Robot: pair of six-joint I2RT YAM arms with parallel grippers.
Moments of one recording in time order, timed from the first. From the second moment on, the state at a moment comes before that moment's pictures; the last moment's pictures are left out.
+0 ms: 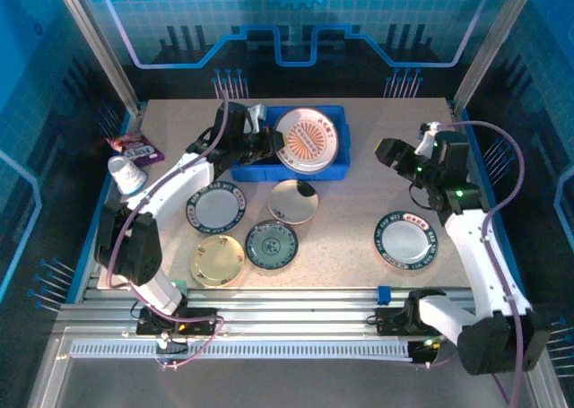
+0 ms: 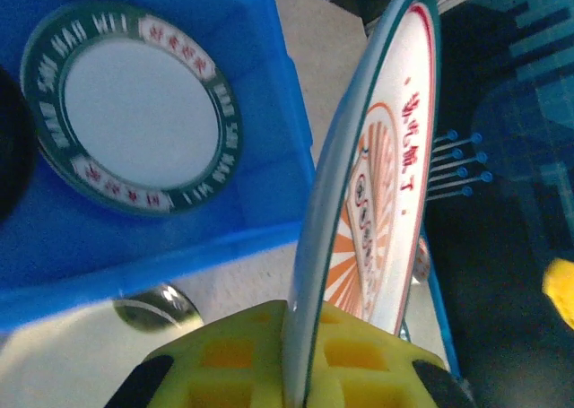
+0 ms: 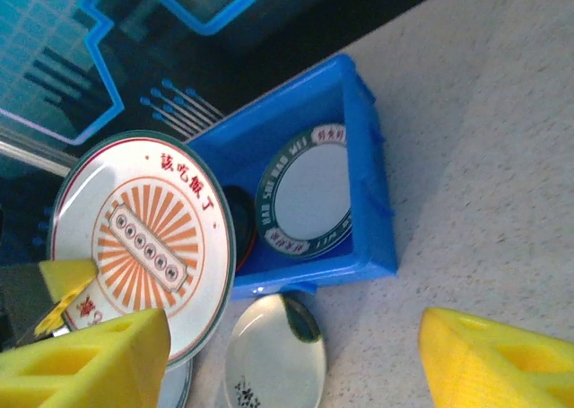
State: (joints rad) left arm -0.36 1.68 1.37 -0.26 0.41 -0.67; right arm 0.02 1.03 0.99 -0.44 -0.33 0.58
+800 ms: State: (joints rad) left arm -0.30 2.15 1.71 -0.28 0.35 -0.68; right arm -0.09 0.97 0.80 -0.35 -0.47 0.67
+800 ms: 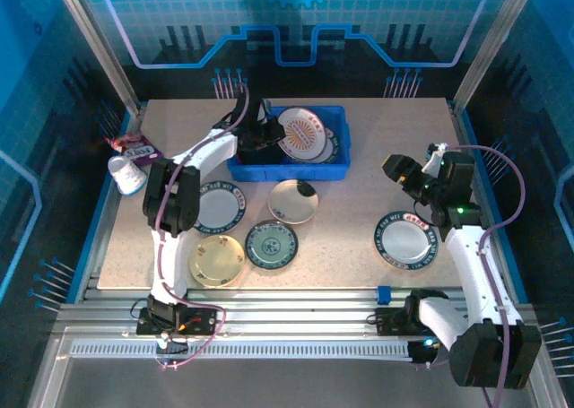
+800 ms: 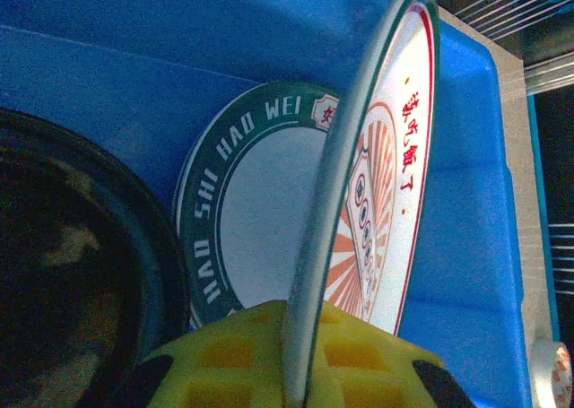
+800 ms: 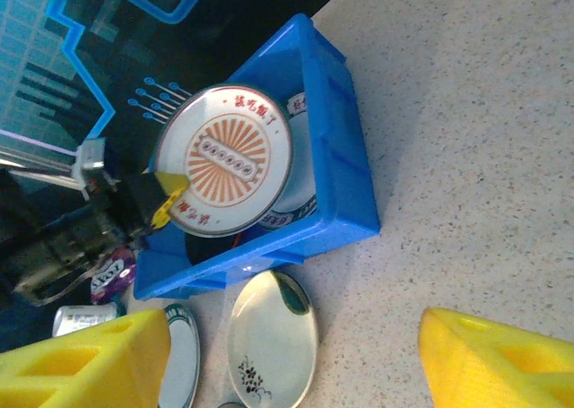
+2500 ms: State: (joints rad) left arm -0.34 2.41 2.18 -0.56 0.34 -0.66; right arm -0.09 0.99 0.80 -0.41 -0.45 0.62
